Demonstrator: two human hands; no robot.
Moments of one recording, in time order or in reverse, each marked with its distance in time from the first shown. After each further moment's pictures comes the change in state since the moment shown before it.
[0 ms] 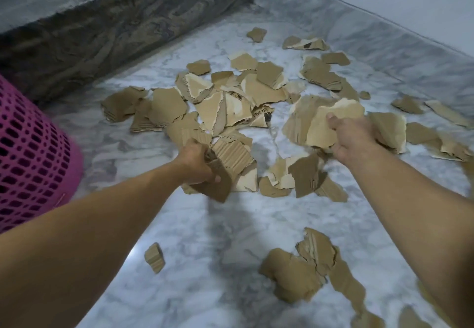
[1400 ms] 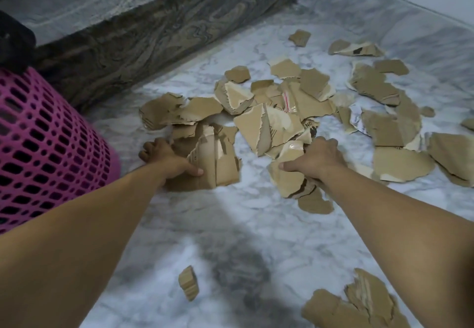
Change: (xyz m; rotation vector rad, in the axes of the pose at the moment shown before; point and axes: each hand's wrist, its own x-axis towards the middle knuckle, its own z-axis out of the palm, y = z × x) left_hand 0.034 -0.105 -0.060 -0.159 0.293 -0.481; right_hand -0.019 0.047 0.117 -1.338 -0.200 -0.156
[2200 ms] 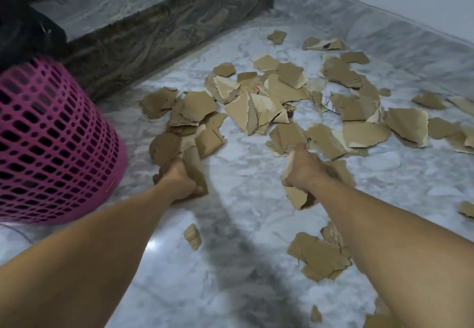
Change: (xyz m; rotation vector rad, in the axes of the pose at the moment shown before) left_hand -0.094 -0.035 0.024 0.142 -0.150 0.074; right_hand -0.092 0.050 0.018 -0.107 -0.051 -0.115
